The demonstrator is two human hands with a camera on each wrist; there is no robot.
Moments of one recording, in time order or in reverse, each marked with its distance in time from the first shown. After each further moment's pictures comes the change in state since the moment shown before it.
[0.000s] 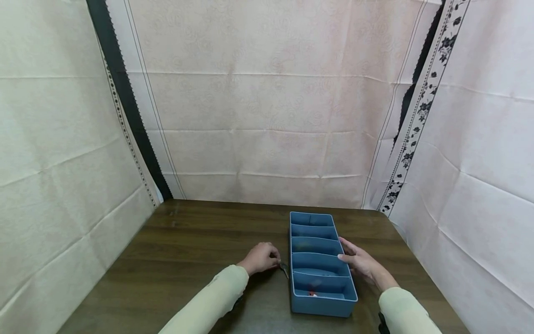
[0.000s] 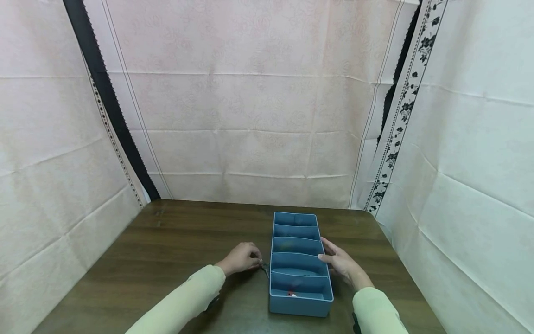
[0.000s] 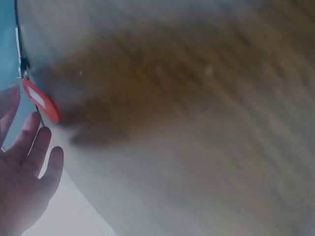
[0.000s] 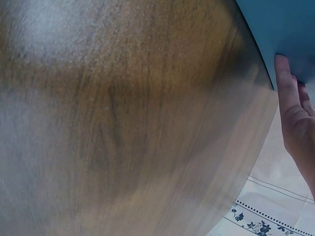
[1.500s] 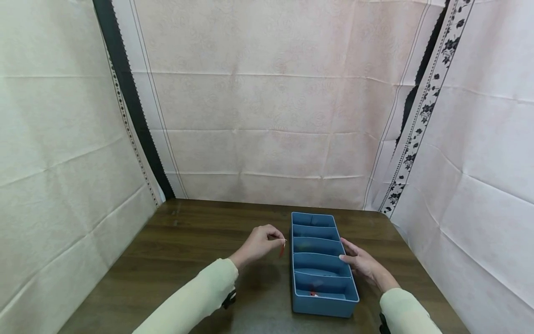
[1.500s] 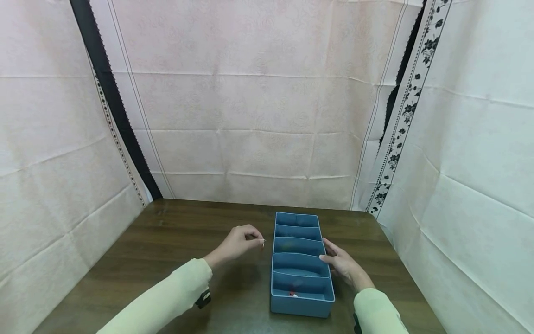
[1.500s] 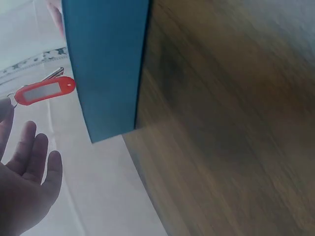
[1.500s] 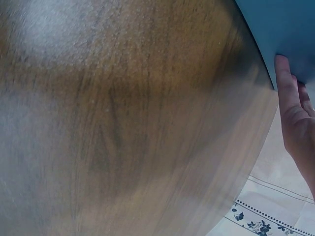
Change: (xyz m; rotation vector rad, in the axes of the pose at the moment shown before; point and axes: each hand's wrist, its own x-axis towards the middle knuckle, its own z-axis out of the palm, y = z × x) left_hand -0.020 0.051 -0.067 -0.430 0.156 -0.053; right_hand -0.002 -0.002 0.001 -0.019 0.001 -0.003
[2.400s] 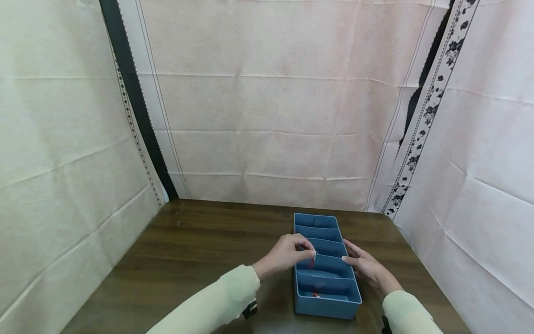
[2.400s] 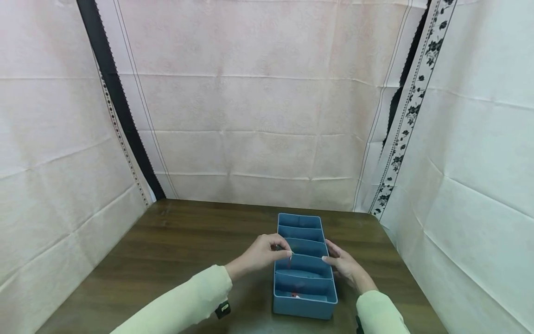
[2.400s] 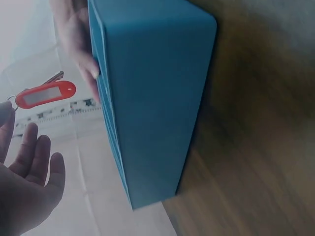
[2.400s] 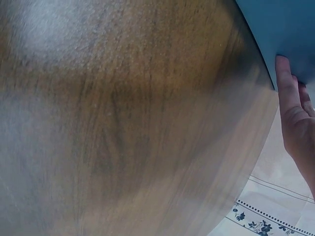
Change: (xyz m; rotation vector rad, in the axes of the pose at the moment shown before) left_hand -0.006 0.054 0.046 -0.132 -0.107 0.053; right_hand -0.001 0.001 0.001 -0.007 -0.006 -0.008
